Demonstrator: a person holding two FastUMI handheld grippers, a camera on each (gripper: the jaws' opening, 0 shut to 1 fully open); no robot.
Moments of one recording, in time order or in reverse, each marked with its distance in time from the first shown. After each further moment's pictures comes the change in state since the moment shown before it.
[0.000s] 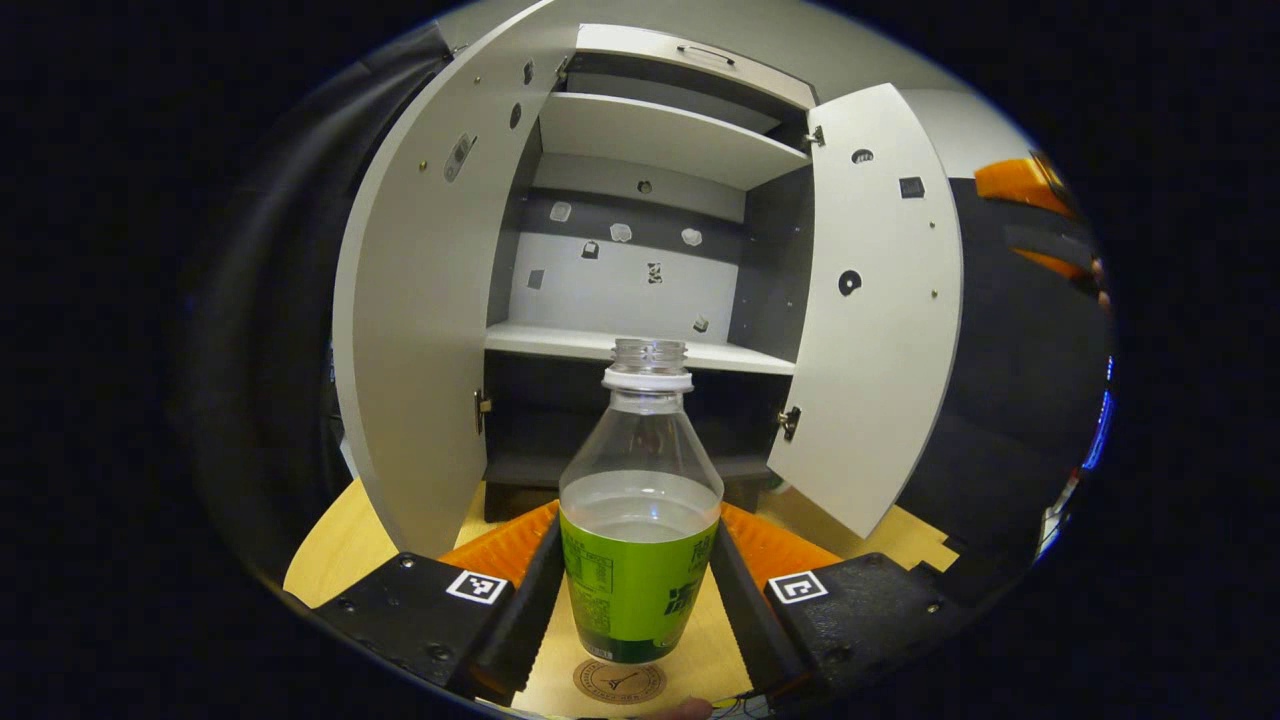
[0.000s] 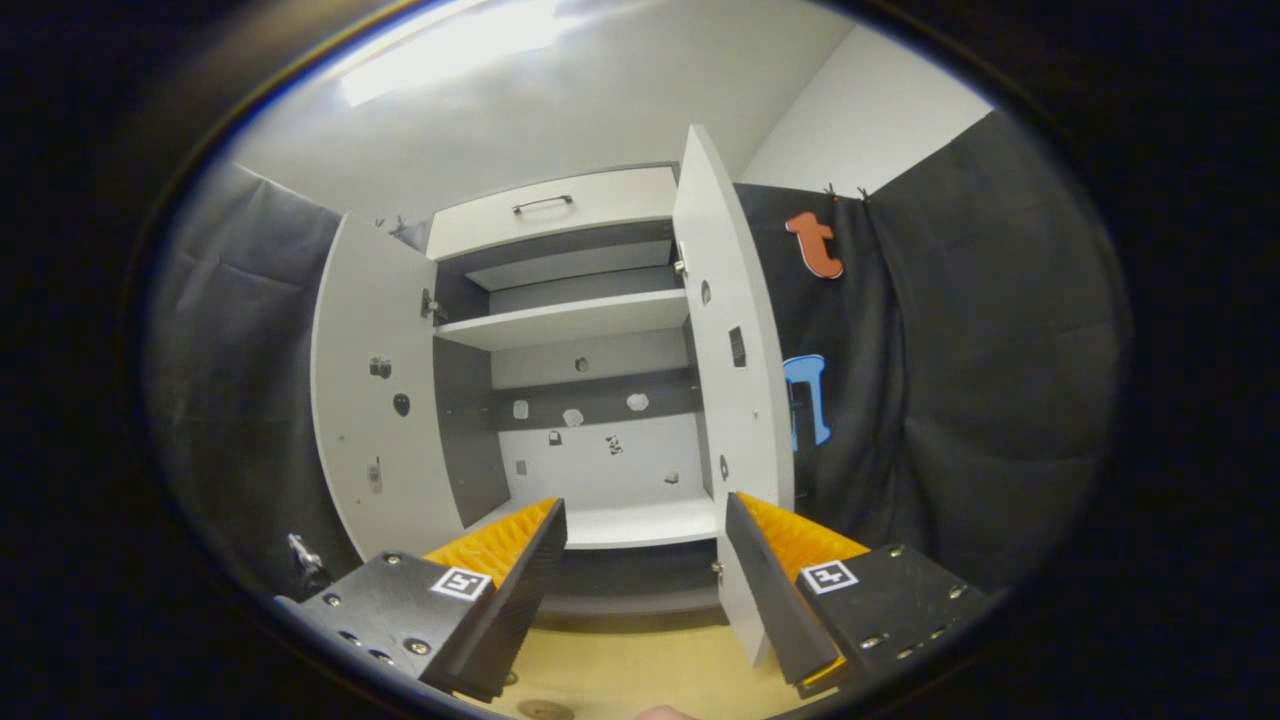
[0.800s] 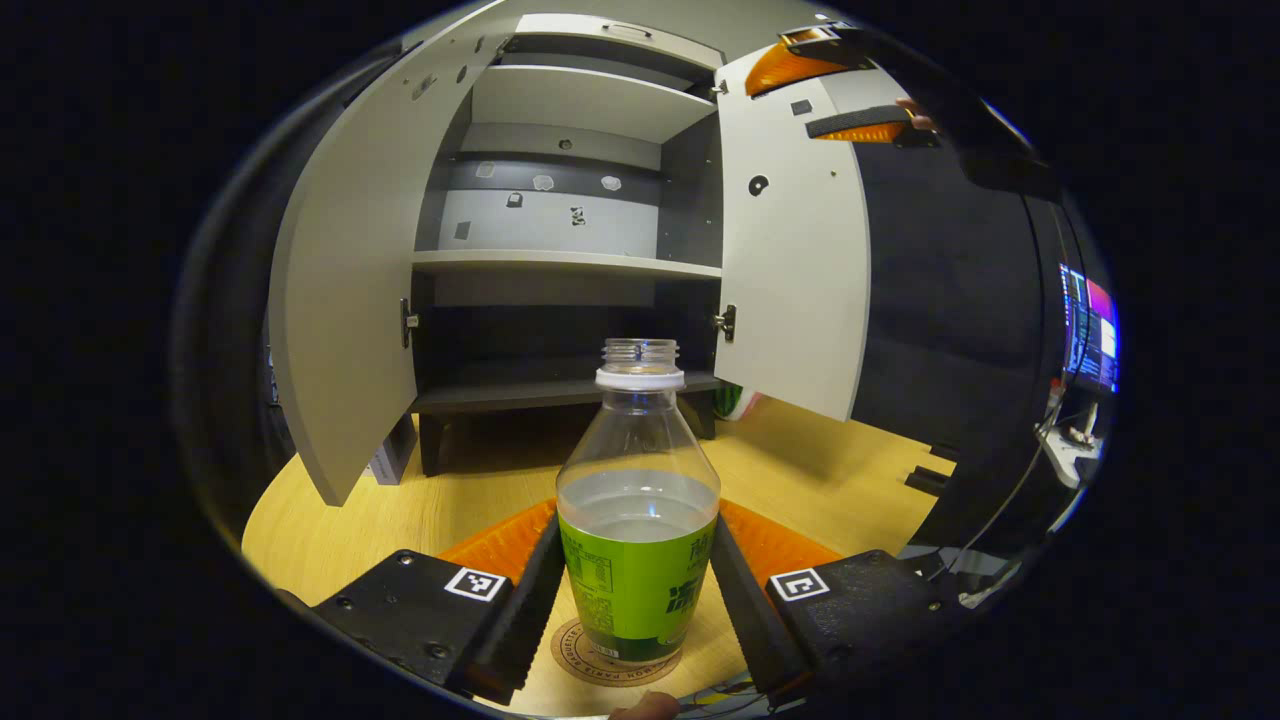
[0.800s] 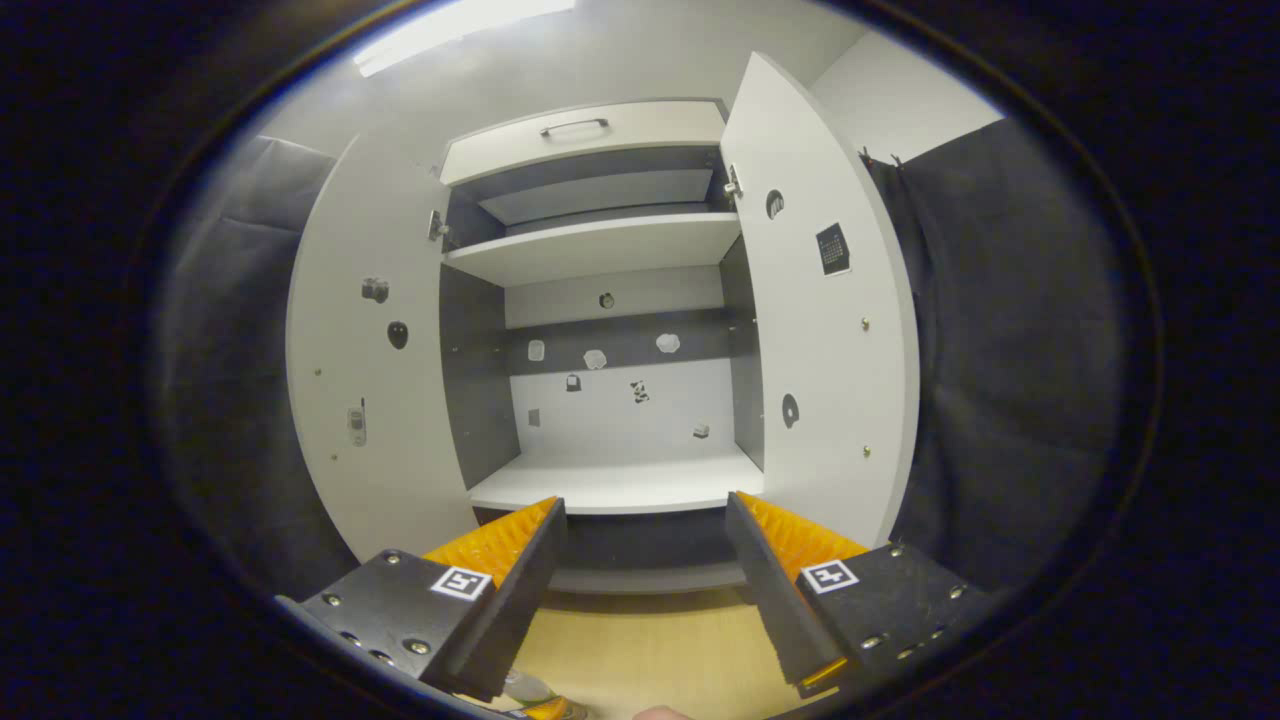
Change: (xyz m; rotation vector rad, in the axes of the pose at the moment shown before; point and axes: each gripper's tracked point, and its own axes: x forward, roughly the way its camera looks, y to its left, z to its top) left arm 0.000 -0.020 -0.123 0.136 0.029 -0.191; right arm 0.058 0.044 -0.072 -0.046 0.131 0.025
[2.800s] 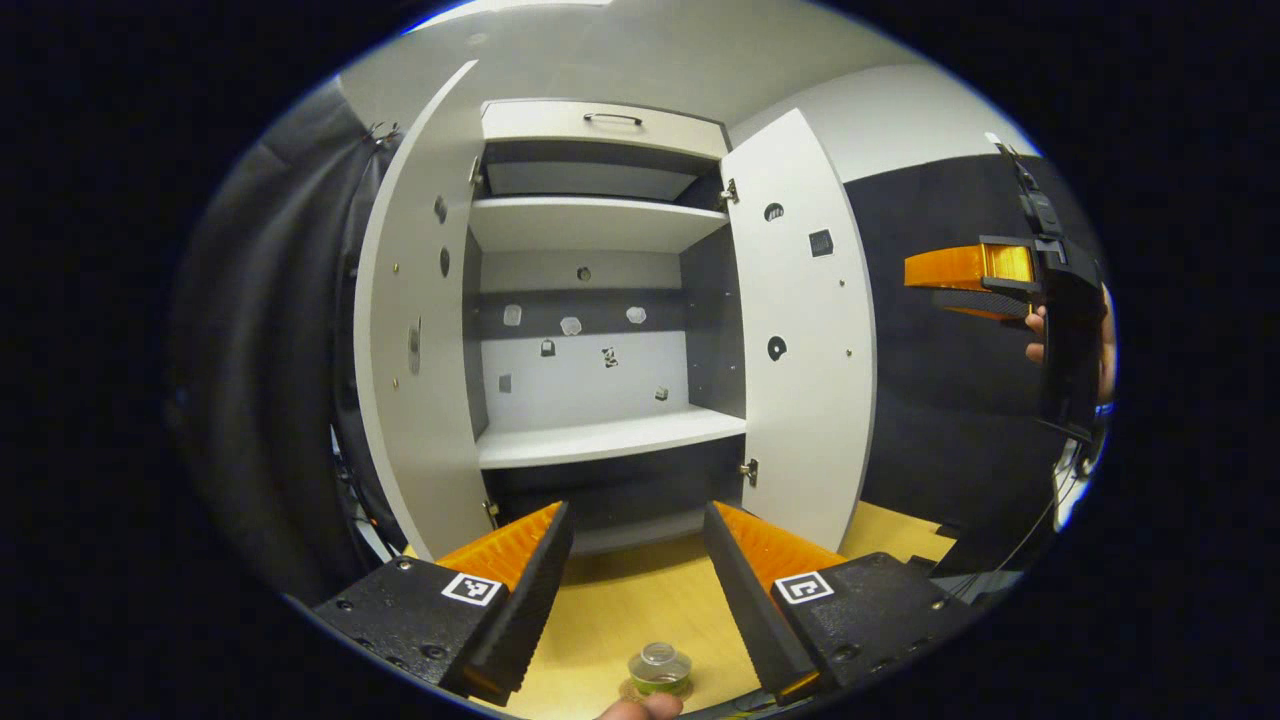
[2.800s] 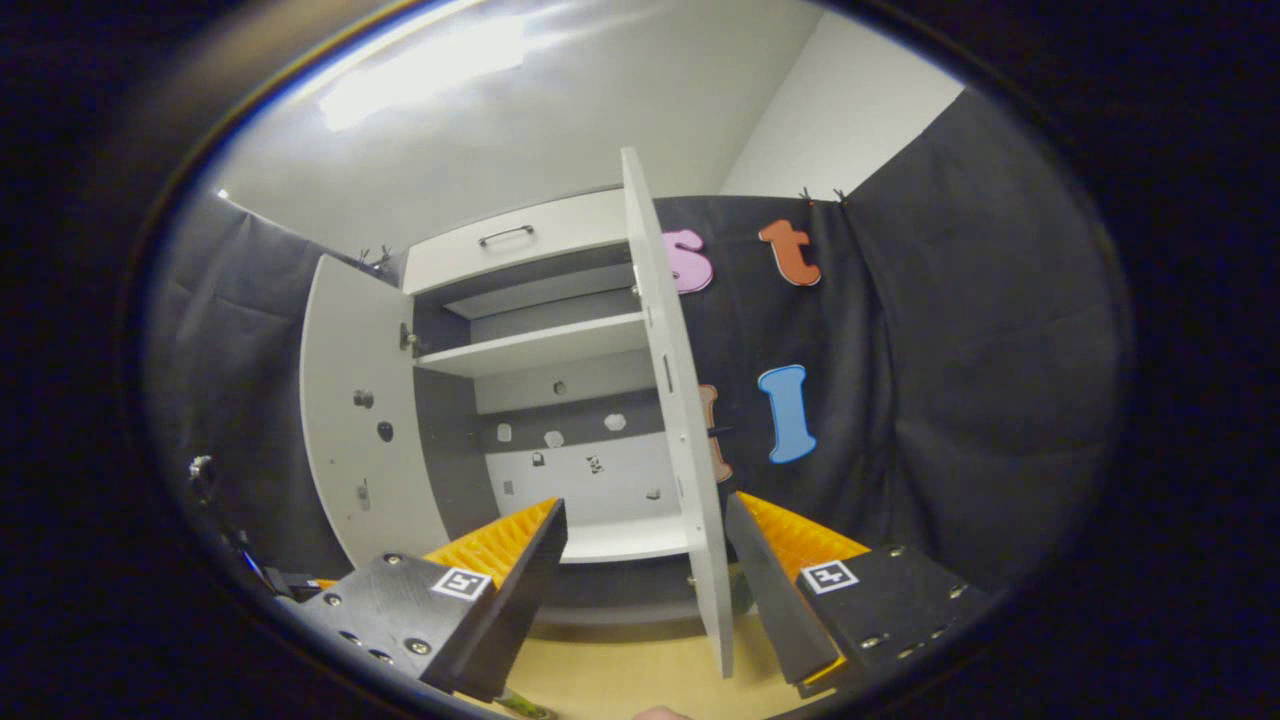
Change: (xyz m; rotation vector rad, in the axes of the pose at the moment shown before) left arm -0.072 -0.004 0.259 0.082 -0.149 0.144; right arm -0.085 -0.131 0.095 0.104 -0.200 -0.044
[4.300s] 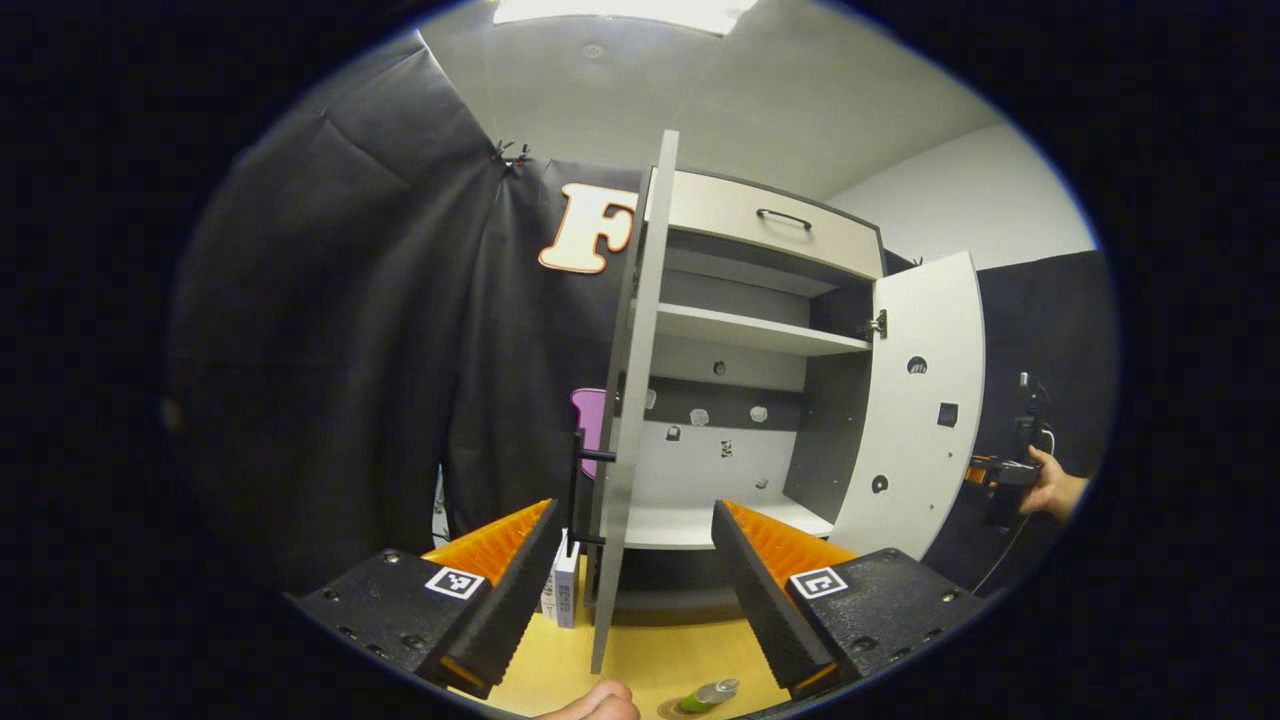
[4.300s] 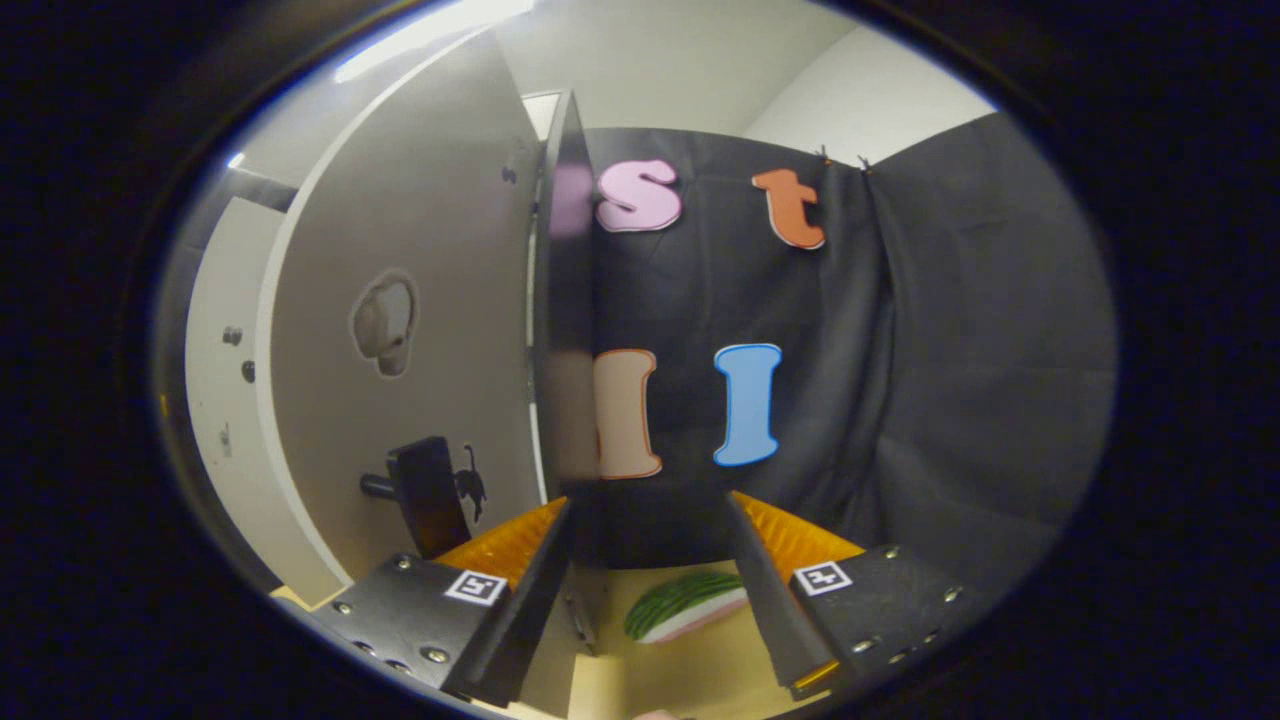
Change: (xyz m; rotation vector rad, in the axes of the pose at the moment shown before) left arm -0.072 0.164 0.142 -0.170 -0.136 0.278; right arm 0.184 -0.115 -0.022 -0.194 0.163 0.015
